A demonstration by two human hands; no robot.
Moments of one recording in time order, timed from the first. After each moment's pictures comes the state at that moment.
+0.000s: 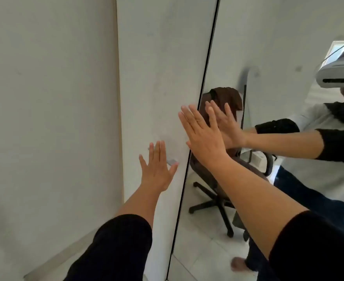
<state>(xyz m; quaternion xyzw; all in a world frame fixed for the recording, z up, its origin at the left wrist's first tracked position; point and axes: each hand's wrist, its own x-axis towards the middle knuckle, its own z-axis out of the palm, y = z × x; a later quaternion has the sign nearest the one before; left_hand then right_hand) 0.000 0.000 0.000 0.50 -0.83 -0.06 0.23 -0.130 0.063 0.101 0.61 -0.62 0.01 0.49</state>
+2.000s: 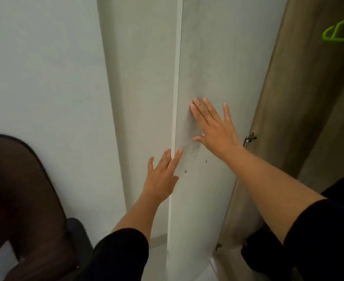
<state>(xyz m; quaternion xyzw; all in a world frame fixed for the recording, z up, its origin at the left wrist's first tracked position) 0.360 -0.087 -0.024 0.56 -0.77 0.15 0.29 0.176 -0.136 0.106 0.76 -0.44 0.22 0.42</state>
